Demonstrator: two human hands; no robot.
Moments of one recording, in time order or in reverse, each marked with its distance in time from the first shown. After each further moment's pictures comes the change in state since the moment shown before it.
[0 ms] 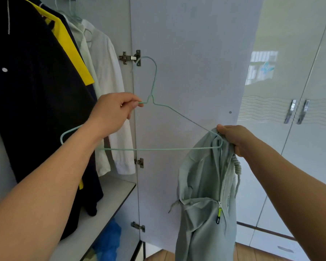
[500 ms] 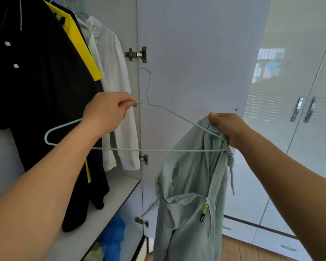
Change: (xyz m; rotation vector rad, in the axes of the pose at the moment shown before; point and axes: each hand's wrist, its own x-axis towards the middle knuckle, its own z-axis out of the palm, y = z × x) left_hand -0.017 -0.003 -0.021 0.200 0.041 -0.085; right_hand -0.009 -0.016 0.026 0.024 -0.035 -0.182
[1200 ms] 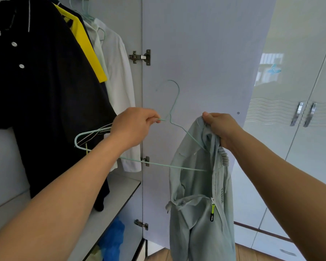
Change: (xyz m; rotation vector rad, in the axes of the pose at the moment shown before) left_hand -0.009 0.012 0.032 0.079 -0.160 0.082; right_hand -0.007 -0.015 0.026 0.003 -0.026 -0.041
